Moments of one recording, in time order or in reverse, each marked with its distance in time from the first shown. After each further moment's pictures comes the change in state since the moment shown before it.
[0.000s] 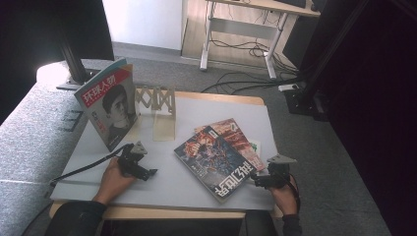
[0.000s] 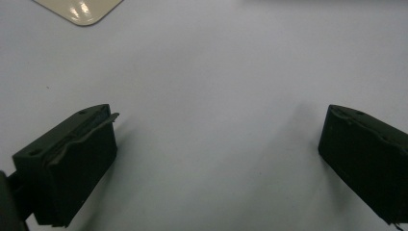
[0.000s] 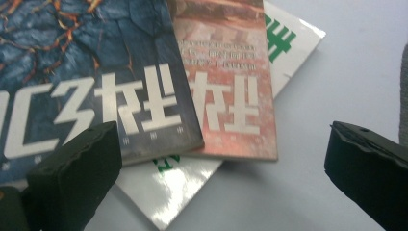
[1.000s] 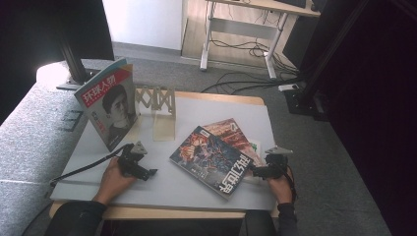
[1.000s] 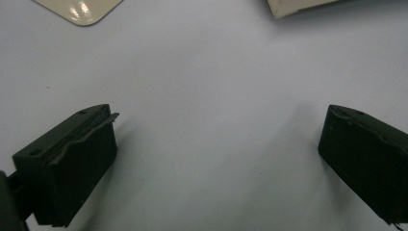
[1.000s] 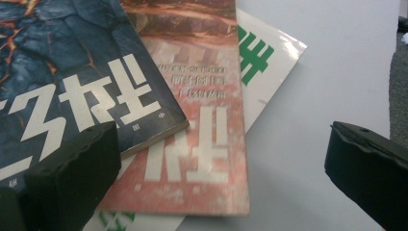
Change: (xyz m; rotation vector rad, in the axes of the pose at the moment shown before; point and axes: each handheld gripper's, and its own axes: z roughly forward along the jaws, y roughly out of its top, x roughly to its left) left arm 0.000 0.000 0.000 0.000 0.000 0.000; right arm -0.015 0.020 0.027 0.020 -0.039 0.034
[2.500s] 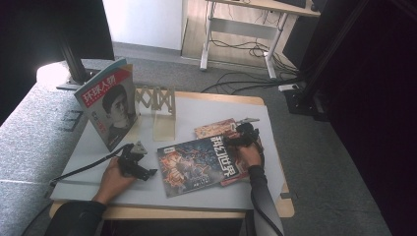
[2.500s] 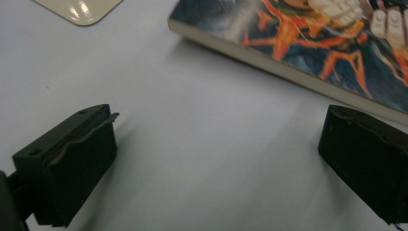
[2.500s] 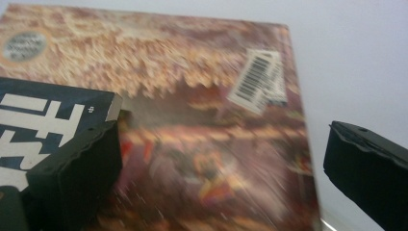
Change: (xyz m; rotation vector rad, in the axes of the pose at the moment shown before) left arm 0.000 0.000 0.000 0.002 -0.001 0.001; right arm 0.029 0.101 0.105 0.023 0.032 -0.019
